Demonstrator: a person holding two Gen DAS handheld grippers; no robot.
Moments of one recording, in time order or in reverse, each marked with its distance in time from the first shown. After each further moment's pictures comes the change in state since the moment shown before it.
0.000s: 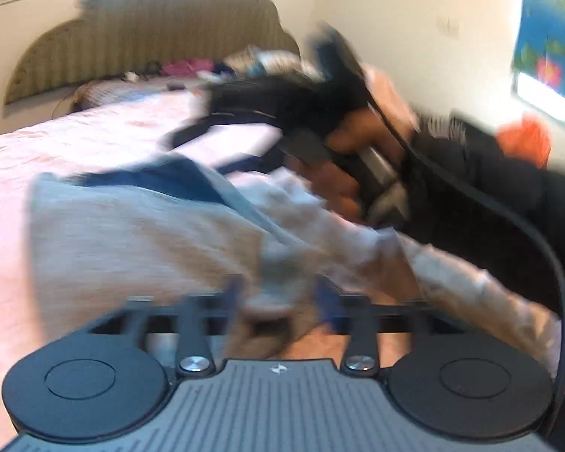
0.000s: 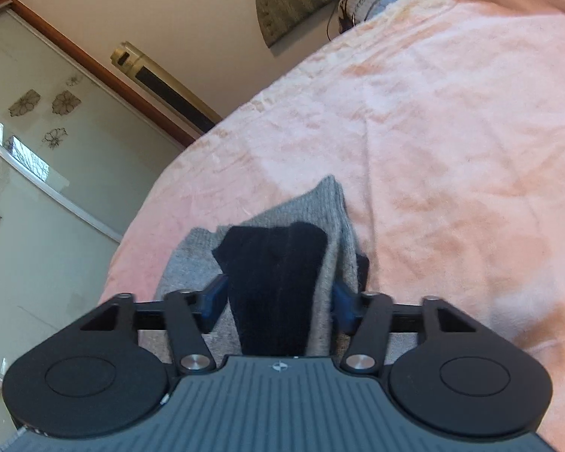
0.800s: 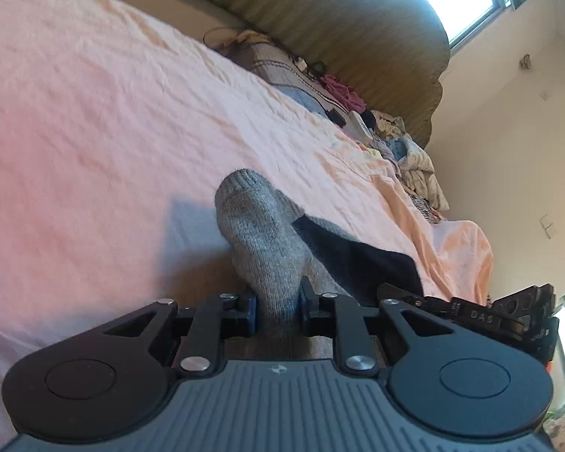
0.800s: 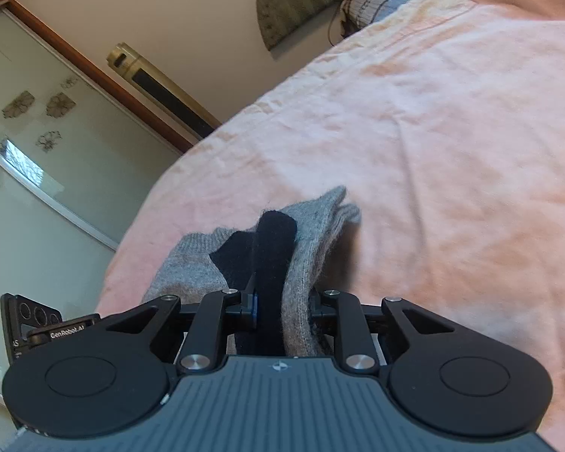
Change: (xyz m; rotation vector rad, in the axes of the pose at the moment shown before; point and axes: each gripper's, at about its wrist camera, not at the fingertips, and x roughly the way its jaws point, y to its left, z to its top) left arm 0.027 0.227 0.049 -0.657 -0.014 0.075; right arm 0.058 0.036 0.008 0.023 0.017 0.023
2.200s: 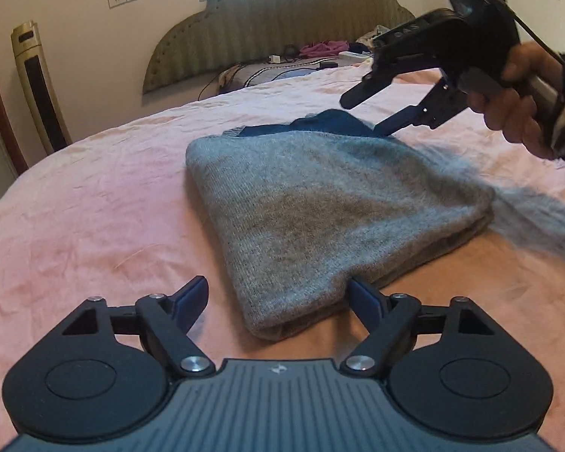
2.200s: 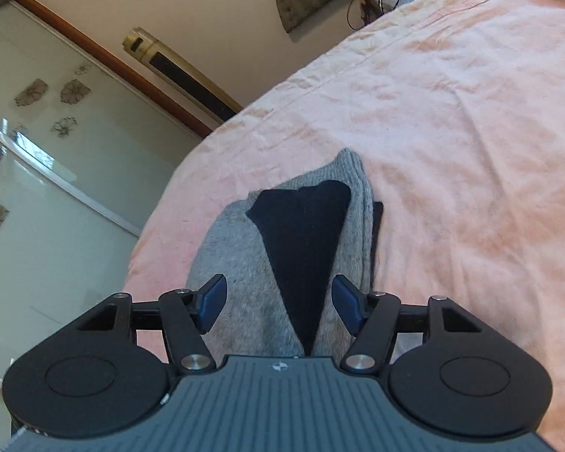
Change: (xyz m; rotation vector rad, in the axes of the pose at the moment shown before) left arm -0.083 -0.044 -0.150 0.720 -0.040 0.405; right arm 0.022 0.044 -0.017 0.006 0.107 -0.070
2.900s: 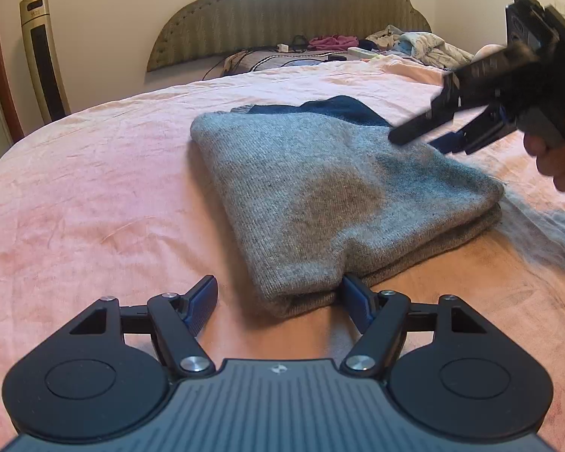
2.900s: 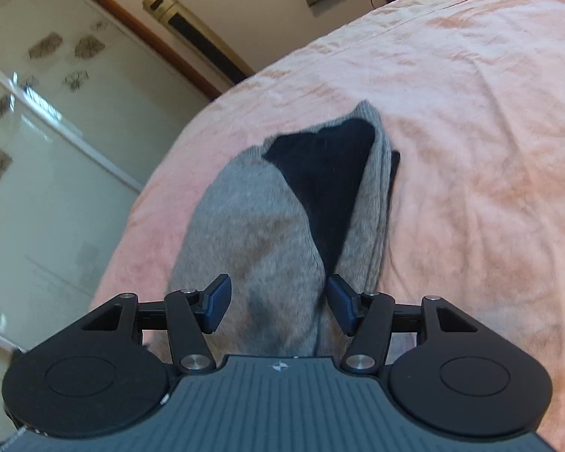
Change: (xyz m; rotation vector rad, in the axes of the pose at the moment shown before) left arm 0.014 0.011 -0.004 -0.091 0.030 -0.043; right arm -0.012 0.010 -0.054 -0.164 0.068 -0.011
